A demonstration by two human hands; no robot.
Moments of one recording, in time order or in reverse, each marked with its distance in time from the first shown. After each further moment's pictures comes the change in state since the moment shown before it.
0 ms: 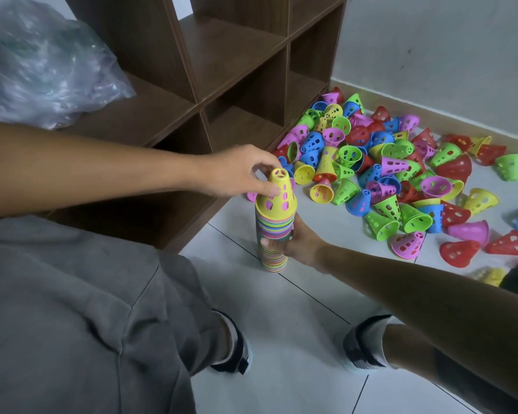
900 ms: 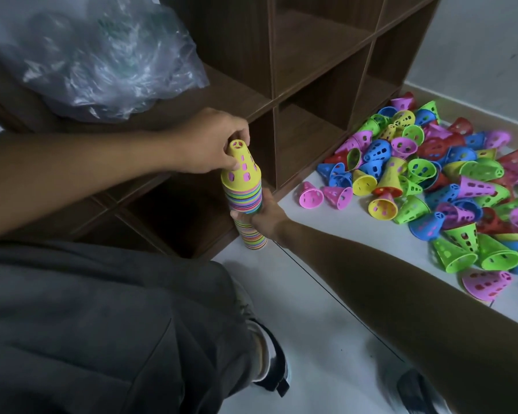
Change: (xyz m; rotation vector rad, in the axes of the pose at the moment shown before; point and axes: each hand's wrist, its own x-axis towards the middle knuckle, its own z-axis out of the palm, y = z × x) left_hand -0.084 -0.079 -0.090 0.599 0.410 -0.195; right_hand 0.145 -0.061 0.135 0.014 -0.105 -0.097
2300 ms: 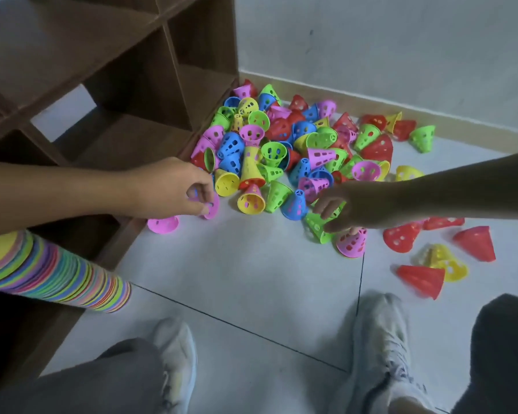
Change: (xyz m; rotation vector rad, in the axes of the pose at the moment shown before) left_hand 0.150 0.142 0.134 -0.059 -0.360 0.412; right_hand -0.238 0.011 -0.331 -0.683 0.062 0.410
